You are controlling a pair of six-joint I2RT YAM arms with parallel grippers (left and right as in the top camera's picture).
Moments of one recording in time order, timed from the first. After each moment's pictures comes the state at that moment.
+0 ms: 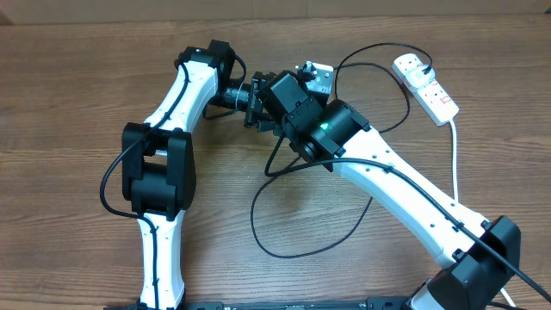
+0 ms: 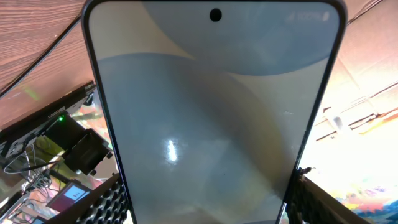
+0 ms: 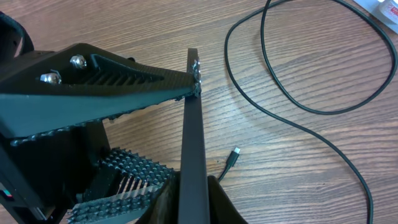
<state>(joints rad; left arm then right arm) -0.22 2.33 1.93 -1.26 1.48 -0.70 0.73 1.74 1.64 -0.96 0.43 0.84</state>
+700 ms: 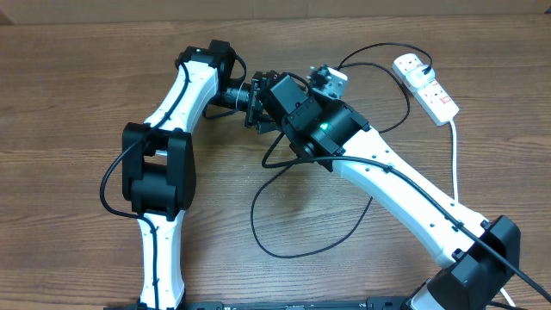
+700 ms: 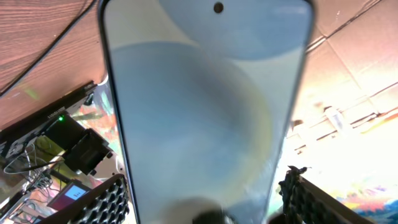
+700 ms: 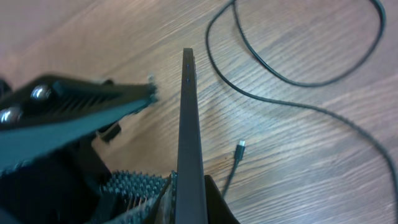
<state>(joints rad) -0.22 2.33 1.93 -1.25 1.49 -0.71 0.73 1.75 1.64 -0.99 0.47 1.12</state>
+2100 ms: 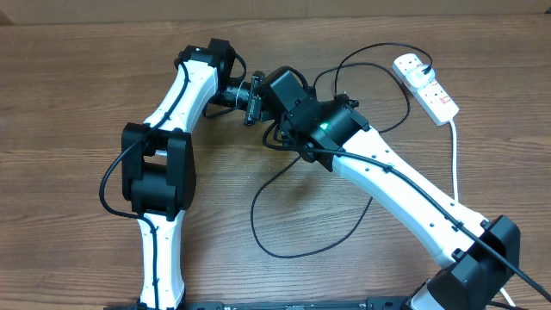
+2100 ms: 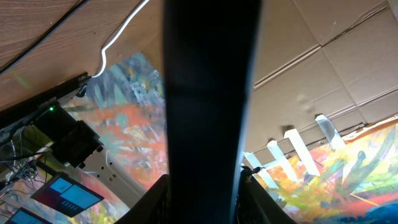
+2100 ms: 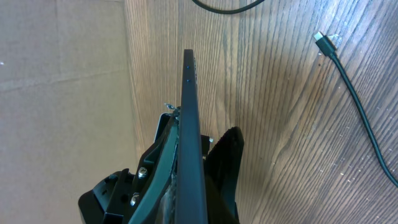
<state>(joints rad) -0.22 2.33 1.93 -1.25 1.49 -0.79 0.73 1.75 1.64 -0.88 0.38 2.09</state>
